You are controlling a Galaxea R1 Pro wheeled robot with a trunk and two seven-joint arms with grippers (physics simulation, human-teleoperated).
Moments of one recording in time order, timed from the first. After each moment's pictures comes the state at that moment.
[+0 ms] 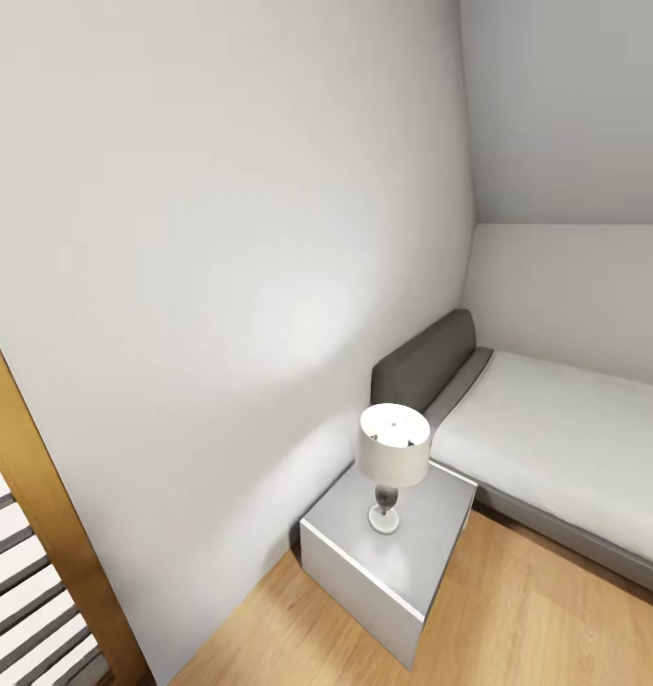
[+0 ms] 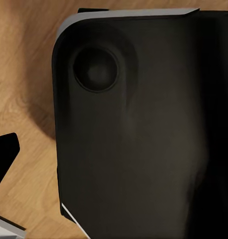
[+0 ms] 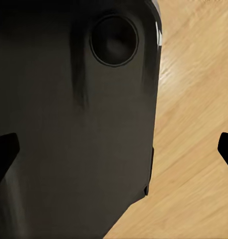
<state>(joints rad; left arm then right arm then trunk) 0.01 -0.01 0.01 -0.04 0.02 -0.03 0.00 0.00 -0.01 0.01 0.00 0.01 -0.01 0.00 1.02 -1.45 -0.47</state>
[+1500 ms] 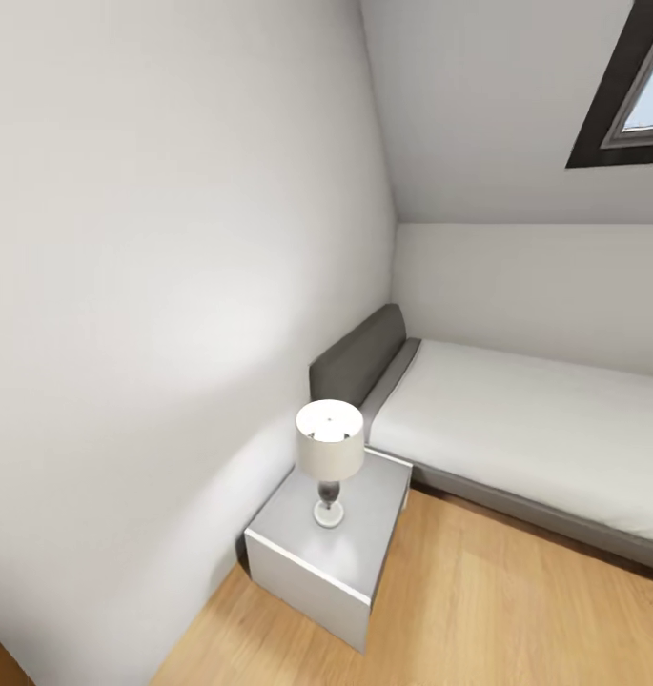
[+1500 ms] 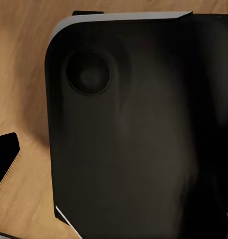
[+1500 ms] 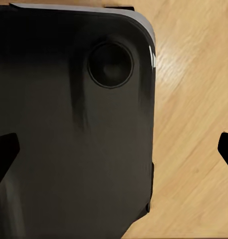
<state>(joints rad) 0.01 -0.02 0.01 -0.05 0.02 -0.03 0.00 0.00 -0.02 0.00 0.00 -0.01 -0.07 0.00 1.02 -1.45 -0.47</state>
